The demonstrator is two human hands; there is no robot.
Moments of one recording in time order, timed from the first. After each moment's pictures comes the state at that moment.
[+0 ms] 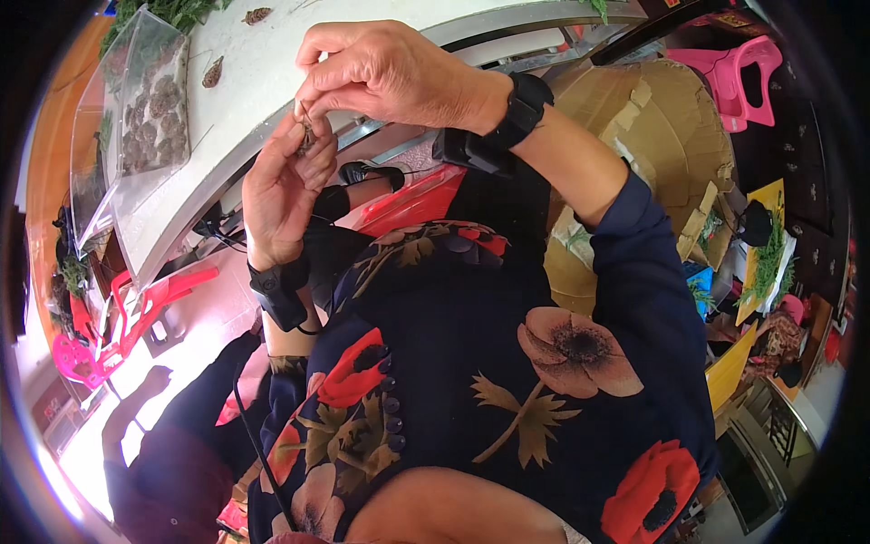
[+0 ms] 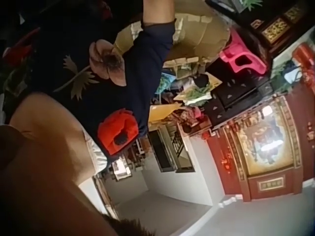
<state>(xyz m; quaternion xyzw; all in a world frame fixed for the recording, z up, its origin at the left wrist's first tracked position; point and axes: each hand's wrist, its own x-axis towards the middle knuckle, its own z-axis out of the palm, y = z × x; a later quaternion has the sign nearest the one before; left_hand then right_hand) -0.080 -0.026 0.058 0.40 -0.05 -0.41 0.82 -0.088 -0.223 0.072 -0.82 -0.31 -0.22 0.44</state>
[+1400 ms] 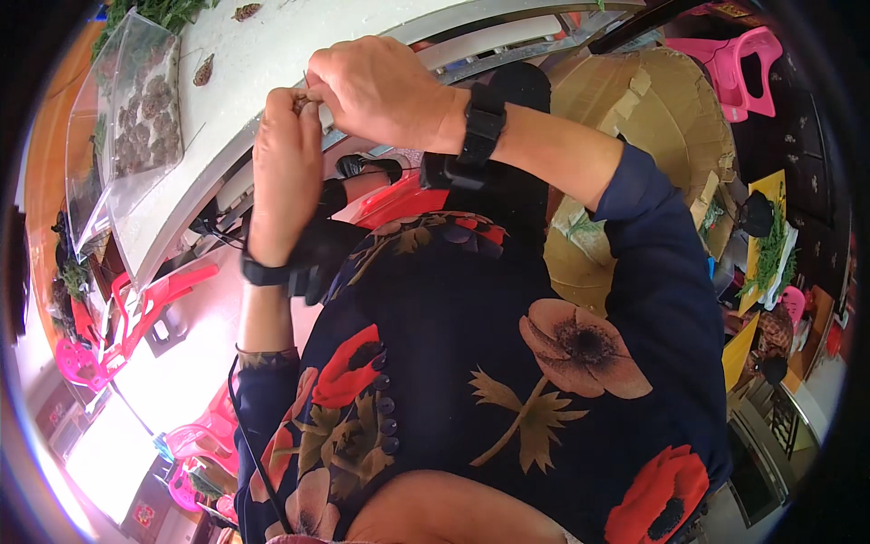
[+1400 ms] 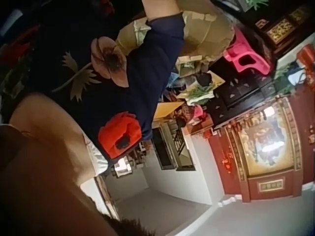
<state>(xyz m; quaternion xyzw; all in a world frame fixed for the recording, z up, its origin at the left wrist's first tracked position) -0.079 -0.046 0.048 0.88 -0.31 0.05 0.36 -0.101 -0.207 0.050 -0.91 -0.17 -0.21 0.31</state>
